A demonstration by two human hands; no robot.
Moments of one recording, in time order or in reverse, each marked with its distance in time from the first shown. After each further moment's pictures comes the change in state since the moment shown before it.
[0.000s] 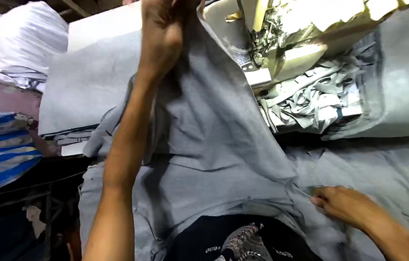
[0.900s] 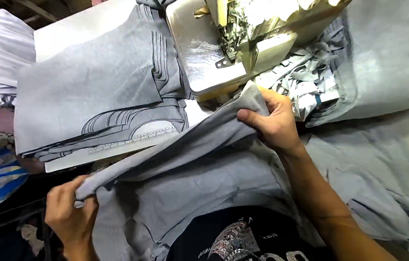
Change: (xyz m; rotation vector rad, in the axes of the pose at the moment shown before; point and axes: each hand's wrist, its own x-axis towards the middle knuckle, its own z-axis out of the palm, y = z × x) left_hand -0.324 0.093 -0.168 0.941 -0.144 -0.482; right_hand 0.034 -0.157 -0.130 1.232 0.830 -1.125
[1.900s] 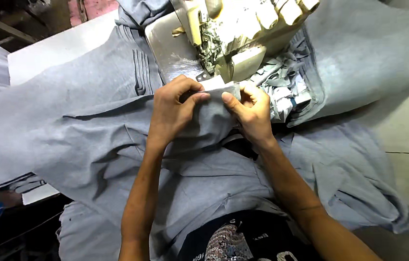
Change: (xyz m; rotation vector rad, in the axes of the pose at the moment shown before) left_hand 0.220 0.257 0.089 -0.855 -0.214 0.479; right_hand 0.005 0.020 0.002 -0.126 0.272 0.025
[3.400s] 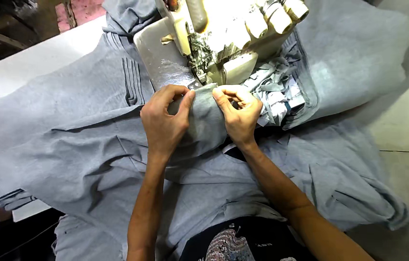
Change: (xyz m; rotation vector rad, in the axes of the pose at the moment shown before) left_hand -0.005 0.004 0.016 0.175 0.216 -0.125; right_hand 0.015 0.011 0.024 -0.195 0.243 -0.149
